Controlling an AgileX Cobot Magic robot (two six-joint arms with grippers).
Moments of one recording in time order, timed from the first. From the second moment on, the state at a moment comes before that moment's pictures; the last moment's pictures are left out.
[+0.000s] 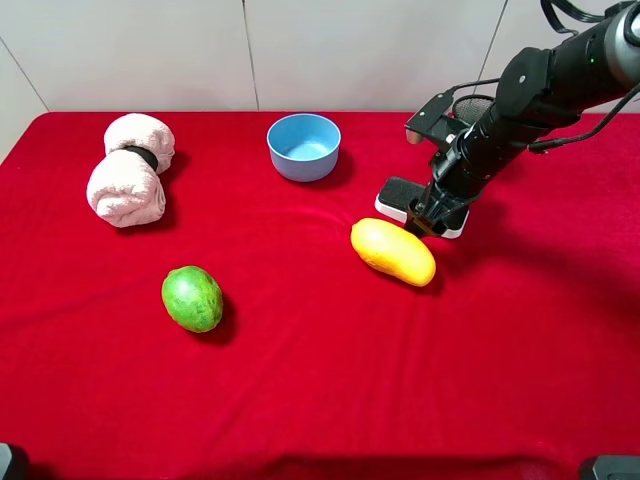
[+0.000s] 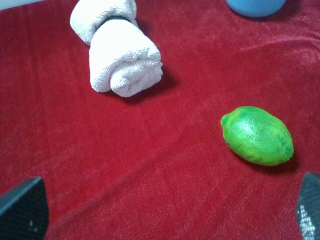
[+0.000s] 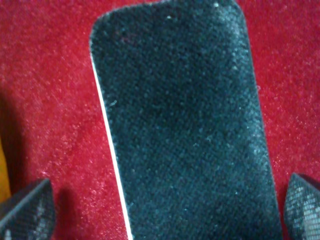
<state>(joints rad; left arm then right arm) -0.03 0.00 -0.50 -0.12 1.07 0.23 0.30 1.99 -1.05 0.31 0.42 -0.84</state>
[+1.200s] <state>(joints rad) -0.03 0.00 -0.50 -0.12 1.07 0.23 0.30 1.91 -1.05 0.31 0.43 -0.80</state>
